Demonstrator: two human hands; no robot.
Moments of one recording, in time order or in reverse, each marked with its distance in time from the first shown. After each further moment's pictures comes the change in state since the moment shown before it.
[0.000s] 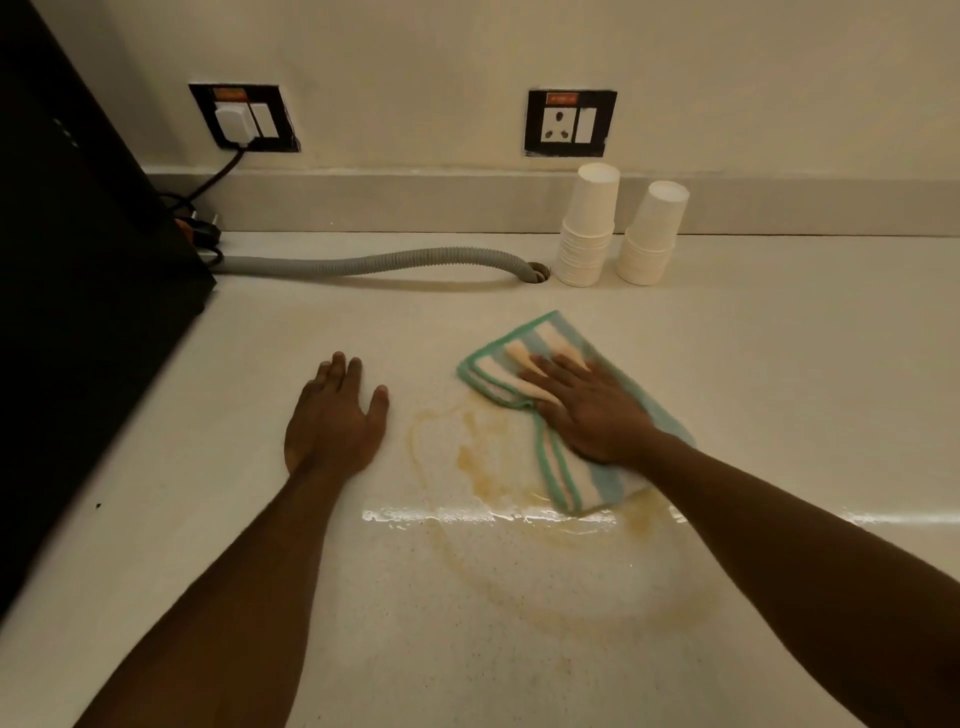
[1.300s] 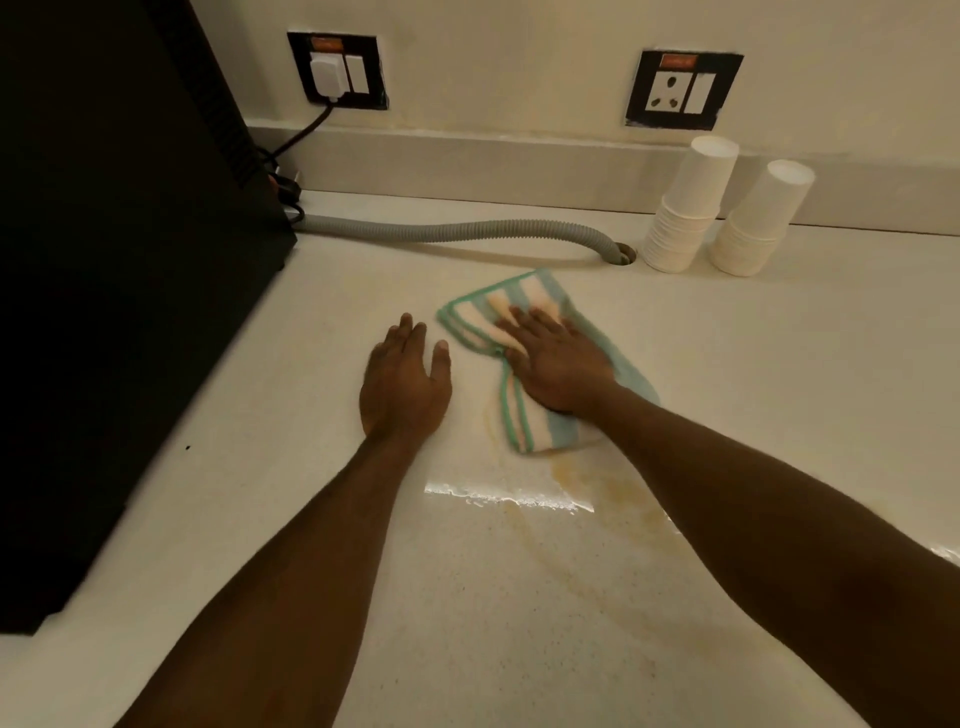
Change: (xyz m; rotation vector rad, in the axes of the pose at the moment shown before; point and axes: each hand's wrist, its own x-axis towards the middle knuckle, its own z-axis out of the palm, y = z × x) left_hand -0.006 0.001 -0.010 -0.267 0.179 -0.054; right_hand 0.097 -0.096 0.012 0.008 -0.019 -0.019
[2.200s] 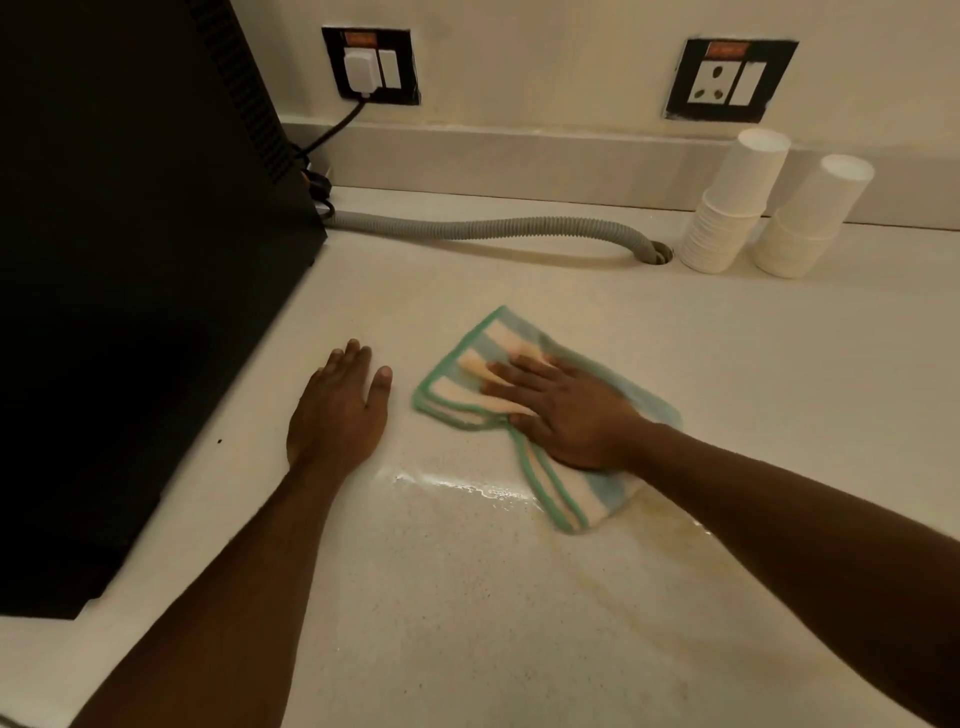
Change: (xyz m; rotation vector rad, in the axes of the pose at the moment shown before) left_hand -0.009 -0.090 -0.041 0.206 -0.145 -0.067; right_hand -0.034 -0.021 0.007 -0.002 -0.086 -0.411
